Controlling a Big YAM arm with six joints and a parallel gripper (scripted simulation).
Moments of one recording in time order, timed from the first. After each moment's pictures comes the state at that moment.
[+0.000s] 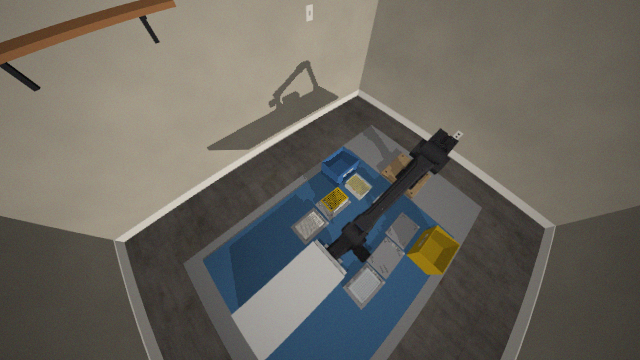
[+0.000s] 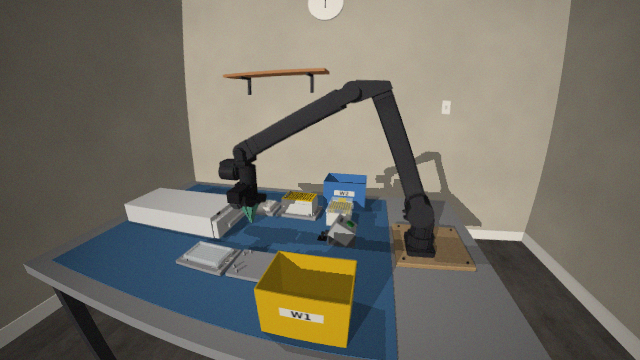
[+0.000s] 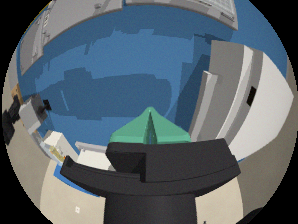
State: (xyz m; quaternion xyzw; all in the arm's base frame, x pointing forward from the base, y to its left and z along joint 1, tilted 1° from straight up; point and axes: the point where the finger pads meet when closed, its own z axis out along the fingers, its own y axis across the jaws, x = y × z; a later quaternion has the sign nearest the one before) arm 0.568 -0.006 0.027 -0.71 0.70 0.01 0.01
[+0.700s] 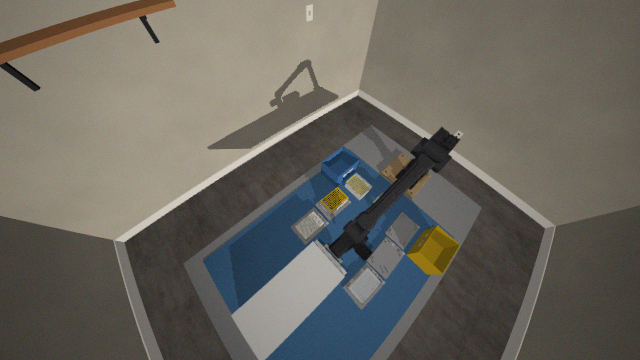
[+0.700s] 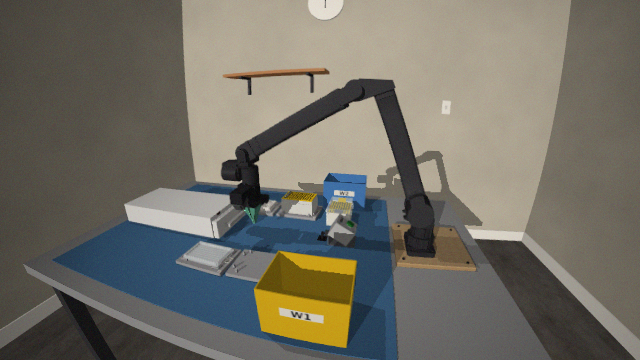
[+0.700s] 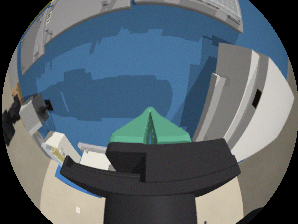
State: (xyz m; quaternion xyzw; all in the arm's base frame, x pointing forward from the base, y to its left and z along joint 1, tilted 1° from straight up) arm 0.557 -0.006 0.025 -0.71 0.70 0.01 0.00
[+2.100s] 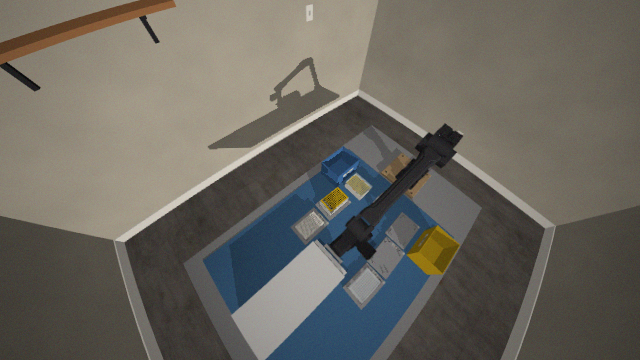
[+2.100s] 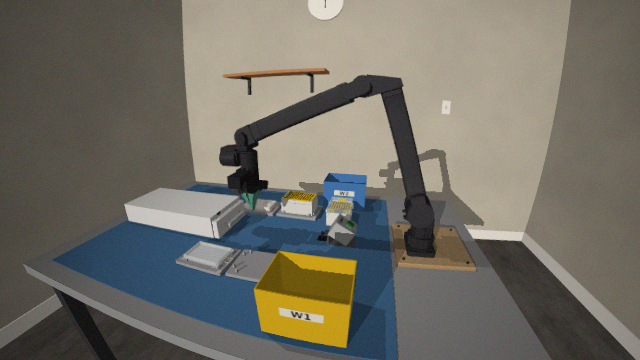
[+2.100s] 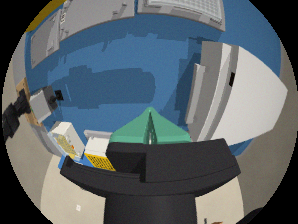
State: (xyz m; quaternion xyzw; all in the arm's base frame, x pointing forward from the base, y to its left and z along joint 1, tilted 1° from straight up) arm 0.559 -0.007 0.075 -0.71 0.70 0.01 0.01
